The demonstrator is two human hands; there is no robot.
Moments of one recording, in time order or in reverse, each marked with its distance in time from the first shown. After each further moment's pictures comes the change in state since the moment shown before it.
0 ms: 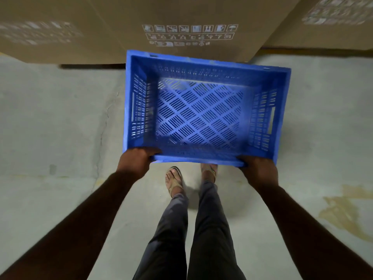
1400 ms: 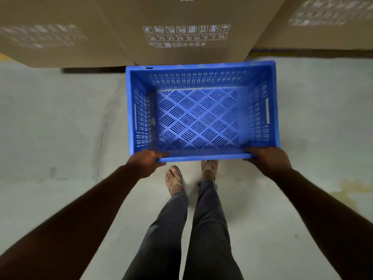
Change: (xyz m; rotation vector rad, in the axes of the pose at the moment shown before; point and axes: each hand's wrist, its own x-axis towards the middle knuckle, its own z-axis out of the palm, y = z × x) left_hand -0.021 0.005 0.025 0.006 -0.329 0.055; right_hand -0.018 0.028 -0.027 -0.103 -0.068 -0.101
